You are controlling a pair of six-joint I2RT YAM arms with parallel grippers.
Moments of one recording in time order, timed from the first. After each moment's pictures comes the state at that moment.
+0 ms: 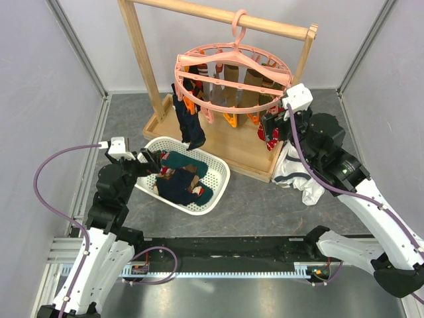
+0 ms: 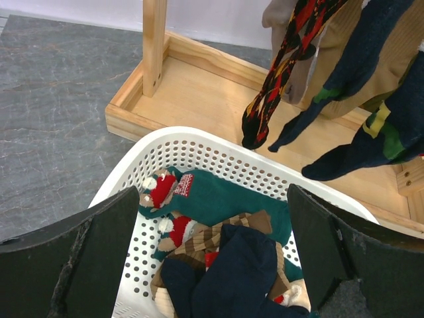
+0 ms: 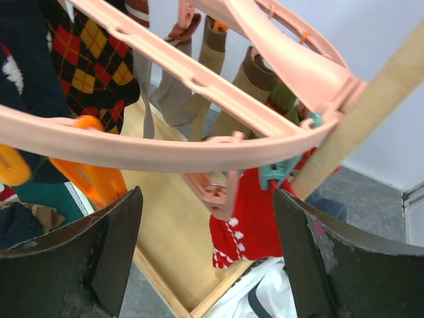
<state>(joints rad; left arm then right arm) -0.23 0.50 0.55 -0.18 -0.09 -0.24 0.60 1.00 1.25 -0.34 0.21 -0.13</state>
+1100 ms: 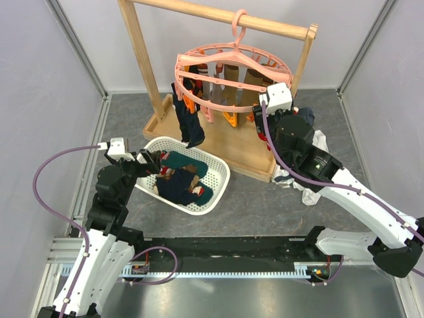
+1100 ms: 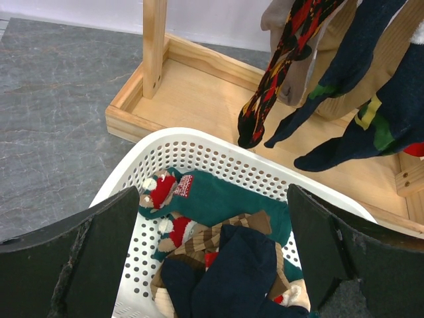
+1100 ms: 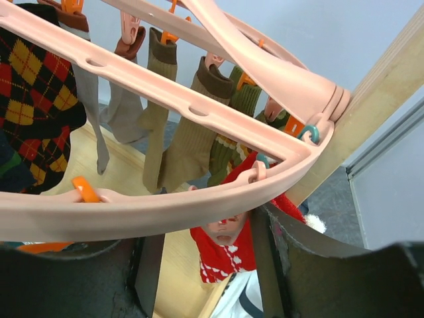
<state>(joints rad) -0.23 0.48 0.55 -0.18 -0.09 -0.24 0.84 1.13 1.27 -0.17 0.72 -0.18</state>
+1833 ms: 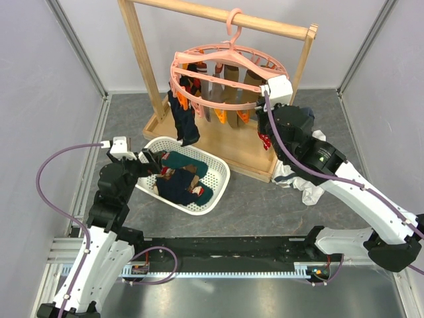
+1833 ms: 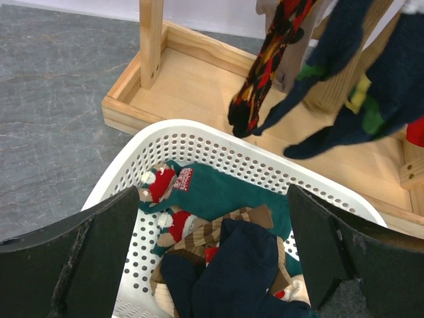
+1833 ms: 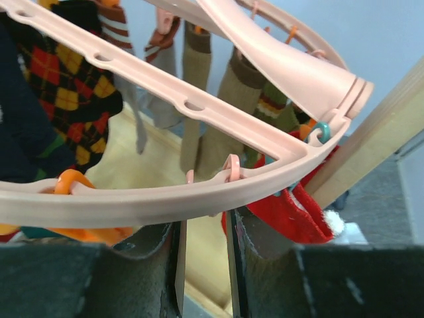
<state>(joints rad) -0.23 0.52 0.55 -0.18 -0.09 -0.24 0.84 1.19 1.43 -0.39 0.66 -0.01</state>
